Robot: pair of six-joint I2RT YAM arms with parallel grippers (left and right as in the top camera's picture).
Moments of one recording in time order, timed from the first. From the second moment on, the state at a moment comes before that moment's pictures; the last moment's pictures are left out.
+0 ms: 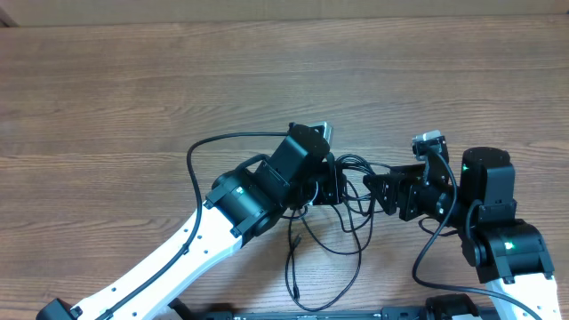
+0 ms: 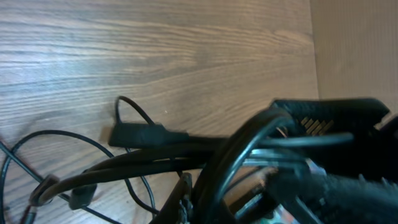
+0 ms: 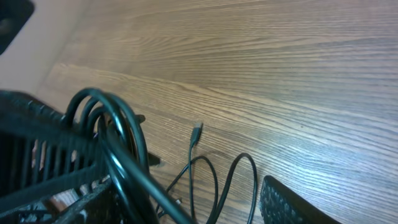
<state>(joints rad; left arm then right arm) -0.81 1.38 1.18 -0.57 0.24 -0.86 0.11 0.86 0.82 -0.70 -0.57 0.13</state>
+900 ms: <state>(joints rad) -0.92 1.38 1.18 -0.25 0.29 -0.66 0.11 1.02 0.82 -0.72 -0.33 0.36</state>
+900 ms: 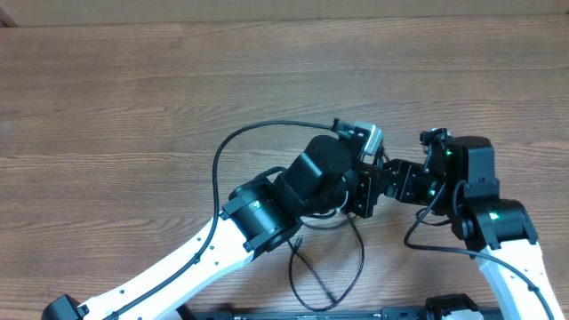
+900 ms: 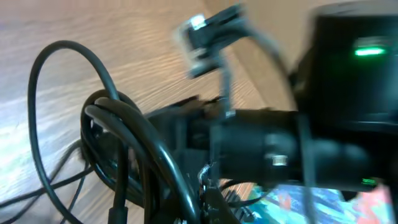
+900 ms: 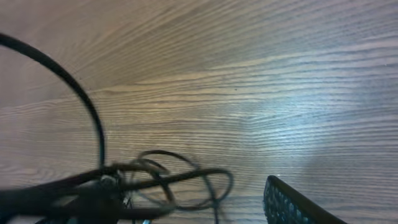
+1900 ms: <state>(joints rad) -0.85 1.38 1.18 -0.32 0.37 -0.52 0.11 0.84 0.82 -0.70 -0.37 0.39</state>
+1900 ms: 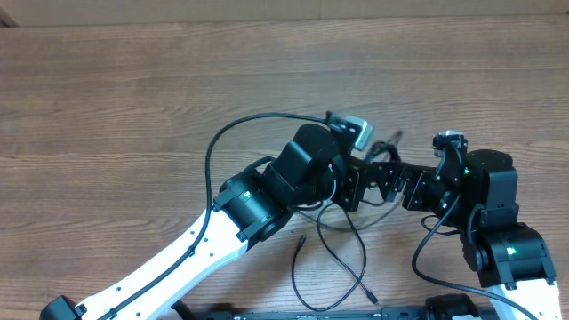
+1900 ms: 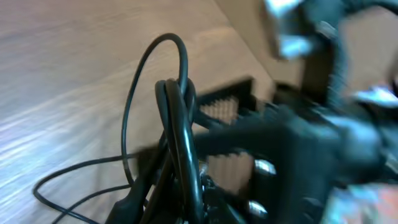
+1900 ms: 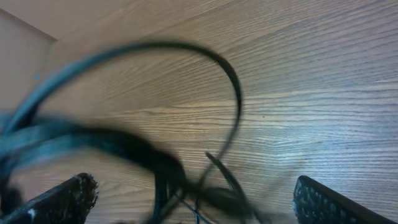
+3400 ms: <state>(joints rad) -0.70 1.33 1.18 -0.54 0.26 -0.42 0.11 0.98 0.82 -0.78 -0.08 0.67</state>
